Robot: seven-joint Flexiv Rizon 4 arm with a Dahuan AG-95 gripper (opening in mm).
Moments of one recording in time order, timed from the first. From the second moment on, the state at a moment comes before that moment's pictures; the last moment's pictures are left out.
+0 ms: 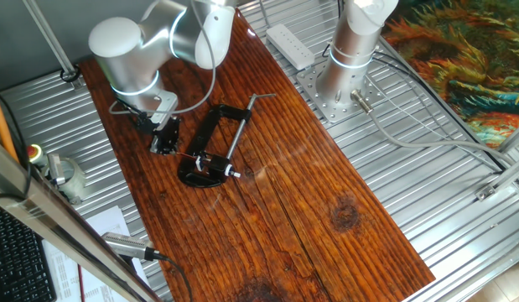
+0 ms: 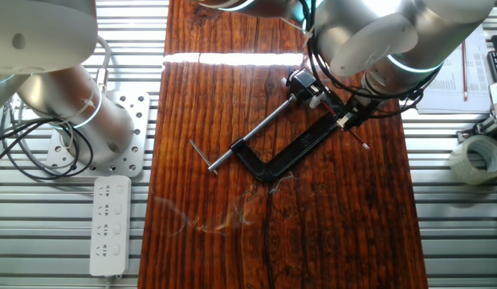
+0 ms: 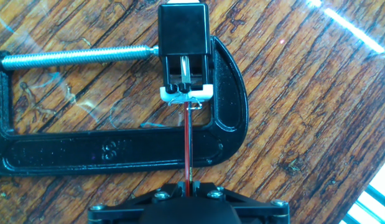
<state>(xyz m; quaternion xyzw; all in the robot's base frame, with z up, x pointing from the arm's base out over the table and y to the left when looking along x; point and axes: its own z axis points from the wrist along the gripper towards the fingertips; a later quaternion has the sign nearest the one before) 0.584 -0.001 0.052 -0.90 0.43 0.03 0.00</state>
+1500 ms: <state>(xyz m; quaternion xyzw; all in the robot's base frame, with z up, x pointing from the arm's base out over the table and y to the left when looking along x) 0.572 0.005 0.049 -0.90 0.44 0.04 0.00</state>
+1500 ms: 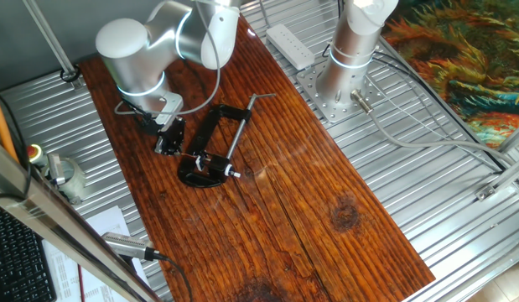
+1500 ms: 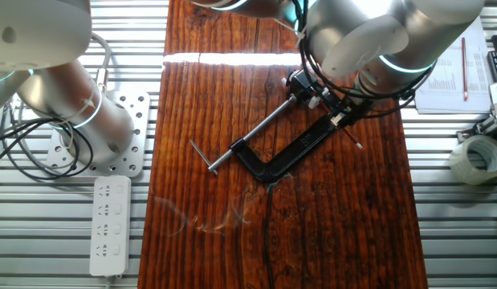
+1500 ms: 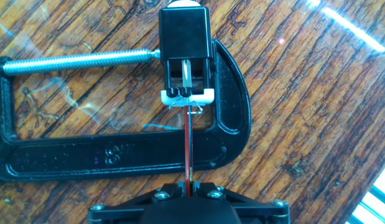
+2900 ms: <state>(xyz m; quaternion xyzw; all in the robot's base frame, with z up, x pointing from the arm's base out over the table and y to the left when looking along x) 0.559 0.016 0.048 -0.89 0.45 0.03 0.01</state>
